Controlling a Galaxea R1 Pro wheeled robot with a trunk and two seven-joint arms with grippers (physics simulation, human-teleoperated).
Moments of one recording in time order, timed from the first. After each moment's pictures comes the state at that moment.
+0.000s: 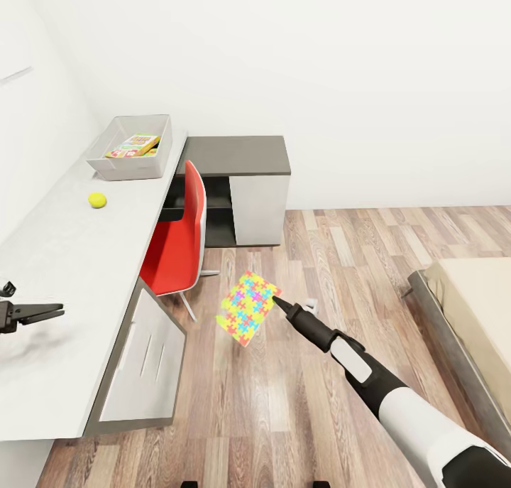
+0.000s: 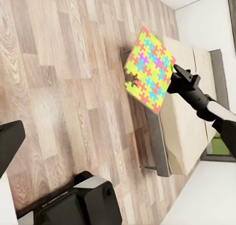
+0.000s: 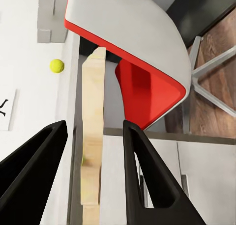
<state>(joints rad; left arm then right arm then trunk) -0.65 0.82 0.18 -0.93 0.25 0.92 -1.57 -0.78 -0.07 0.48 -0.58 -1.22 0.18 0.63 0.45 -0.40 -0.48</state>
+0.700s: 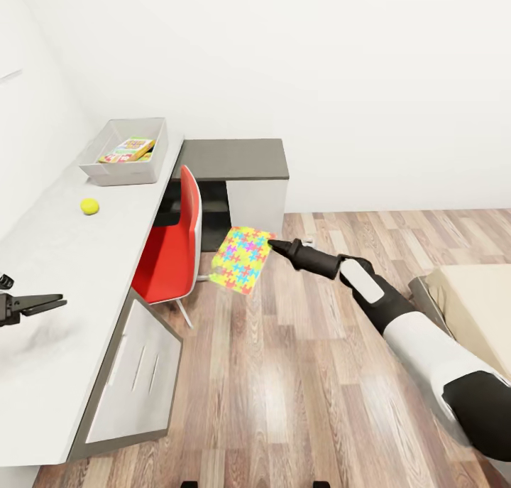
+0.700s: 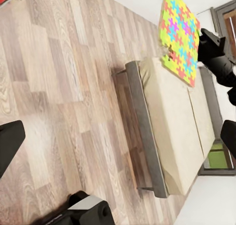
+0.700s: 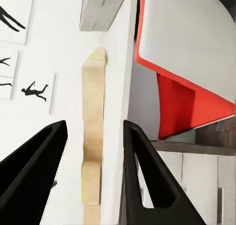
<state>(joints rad) -0.66 0.78 0.25 -0.96 0.26 0.92 -1.57 -1.09 -0.12 0.44 -0.70 -1.24 0.64 0.48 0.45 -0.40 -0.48</state>
